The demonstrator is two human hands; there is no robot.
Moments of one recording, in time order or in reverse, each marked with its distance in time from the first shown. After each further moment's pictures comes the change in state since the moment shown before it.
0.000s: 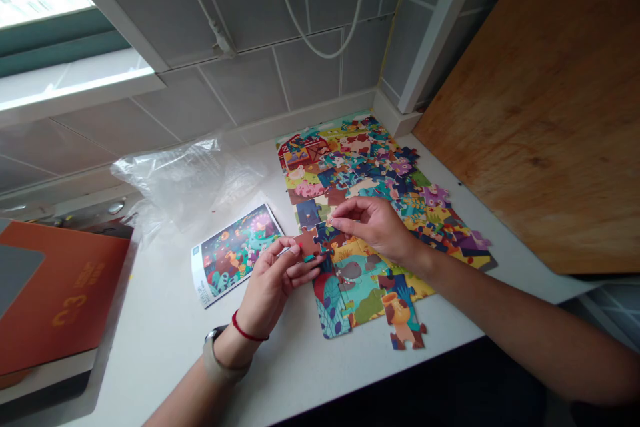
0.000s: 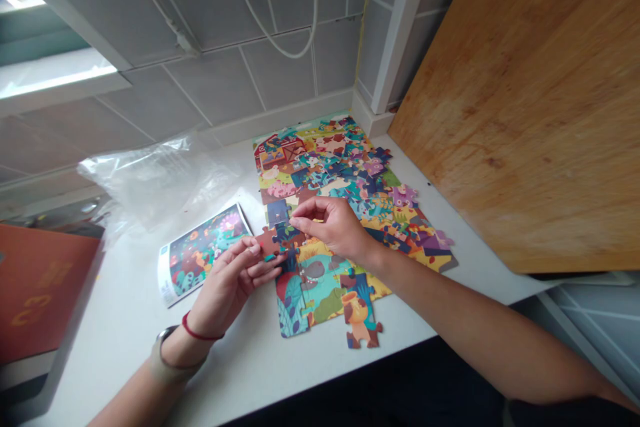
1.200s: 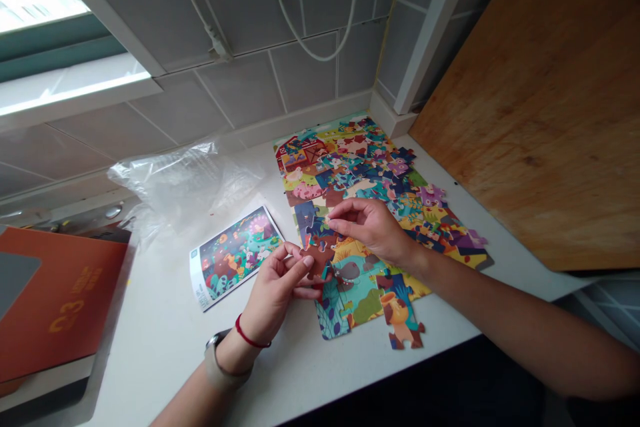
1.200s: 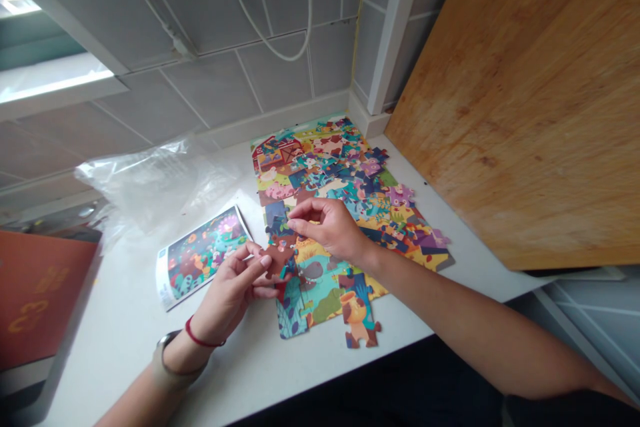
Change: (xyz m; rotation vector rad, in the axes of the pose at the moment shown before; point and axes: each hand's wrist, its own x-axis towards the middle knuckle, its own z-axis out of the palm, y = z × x) left_hand -0.002 -0.005 0.003 0.165 -0.087 0.000; right_hand -0.001 0.003 0.001 0.012 0.016 -0.014
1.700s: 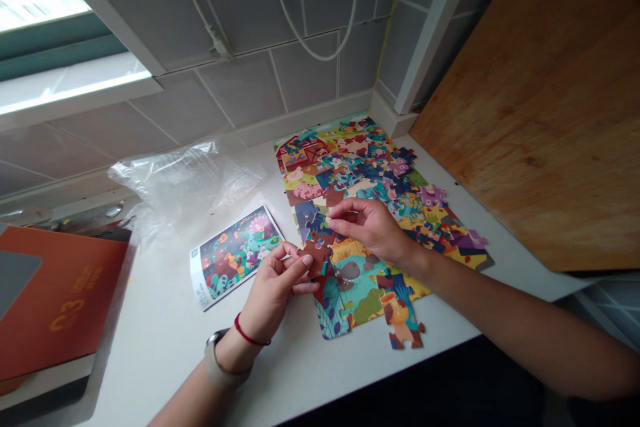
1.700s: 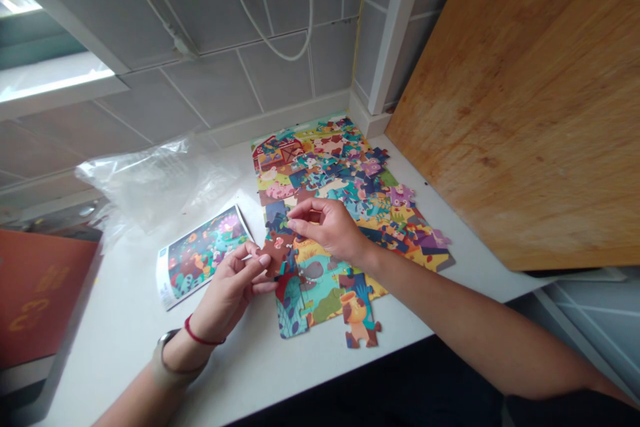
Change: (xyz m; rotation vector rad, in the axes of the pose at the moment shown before) left_hand 0.000 0.000 -0.001 -0.078 0.027 0.017; right_hand -0.001 -0.001 0.003 0.032 -0.008 0.021
